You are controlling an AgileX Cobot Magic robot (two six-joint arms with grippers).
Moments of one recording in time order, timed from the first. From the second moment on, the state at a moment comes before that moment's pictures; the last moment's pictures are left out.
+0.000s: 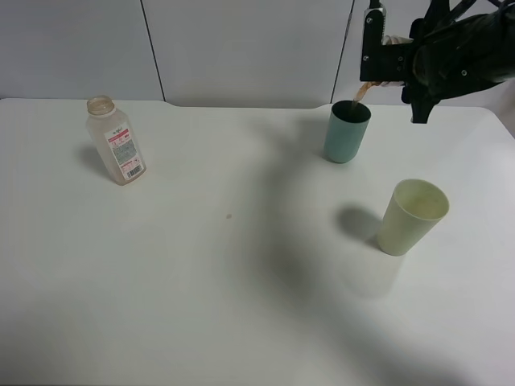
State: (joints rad) left arm -0.07 0.00 -0.51 0.03 1.05 -0.03; right arm 0.34 1.78 -1.04 -1.73 0.59 0.31
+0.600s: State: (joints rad) left arm -0.07 0.00 -0.51 0.03 1.05 -0.03; right arm 0.35 1.78 -1.04 -1.73 0.59 -0.01
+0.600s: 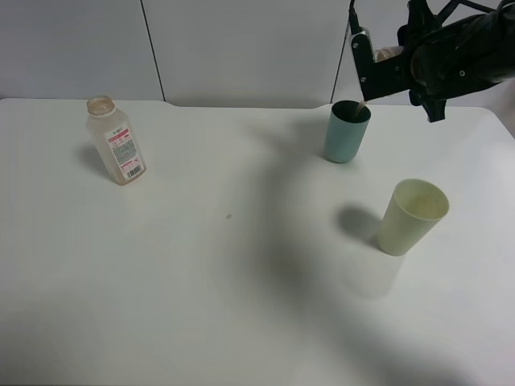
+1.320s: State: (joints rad) left arm -0.07 0.00 -0.51 0.03 1.05 -0.03; right arm 0.36 1.78 -1.04 -1.69 0.62 1.32
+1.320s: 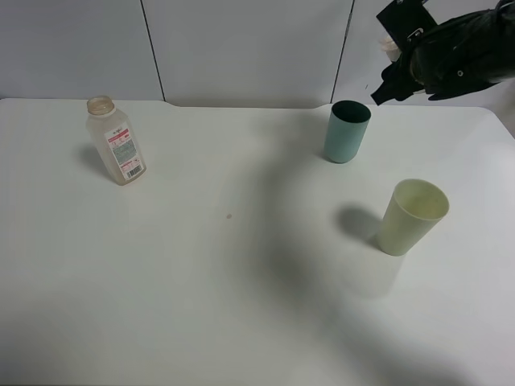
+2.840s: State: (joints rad) left arm -0.07 0.00 -0.51 0.03 1.05 -0.03; right arm 0.66 1.77 -1.04 -0.19 -0.38 0.01
